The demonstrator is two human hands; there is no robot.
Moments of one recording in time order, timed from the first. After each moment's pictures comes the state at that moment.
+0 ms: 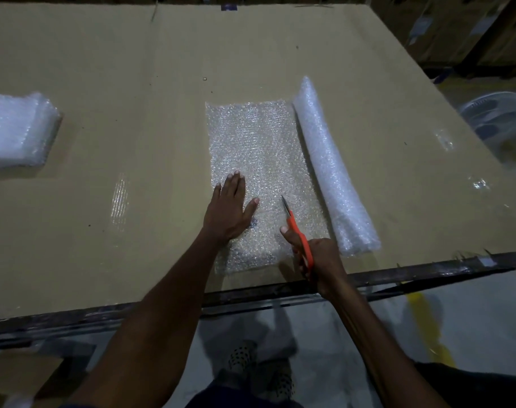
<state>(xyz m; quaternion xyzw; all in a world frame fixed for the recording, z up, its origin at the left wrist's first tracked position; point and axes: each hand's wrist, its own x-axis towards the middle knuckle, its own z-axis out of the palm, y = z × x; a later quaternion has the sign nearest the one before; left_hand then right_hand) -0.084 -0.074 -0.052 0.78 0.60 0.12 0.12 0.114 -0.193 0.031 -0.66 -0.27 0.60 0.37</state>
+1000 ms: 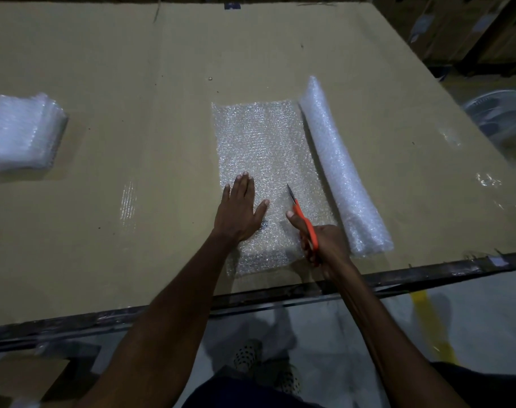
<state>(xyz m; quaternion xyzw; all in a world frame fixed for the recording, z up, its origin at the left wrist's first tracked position) -0.086 -0.072 -0.053 0.79 0.59 0.11 0.13 0.096 -0.169 0.045 -0.71 -0.28 0.54 0.37</state>
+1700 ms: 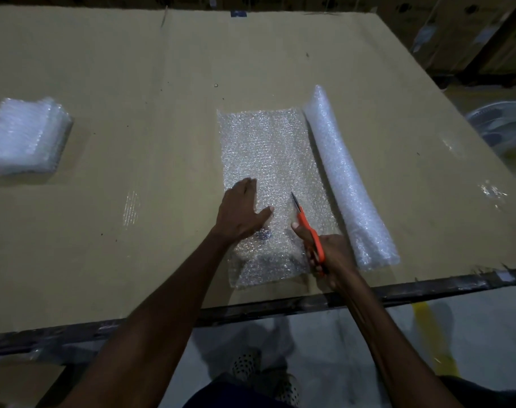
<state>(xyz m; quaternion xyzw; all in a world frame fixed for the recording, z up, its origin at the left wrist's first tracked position) -0.097 -0.048 -0.040 0.78 0.58 0.15 0.16 0.095 -0.162 0.040 -0.69 -0.25 0.56 0.37</state>
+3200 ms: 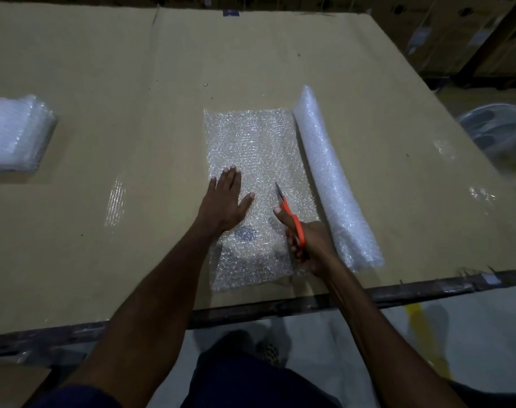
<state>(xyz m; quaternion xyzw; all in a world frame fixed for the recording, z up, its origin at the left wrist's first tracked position) -0.097 -0.026 -0.052 0.79 0.59 0.10 0.11 0.105 -0.134 0.038 -0.67 -0.31 0.58 0.35</state>
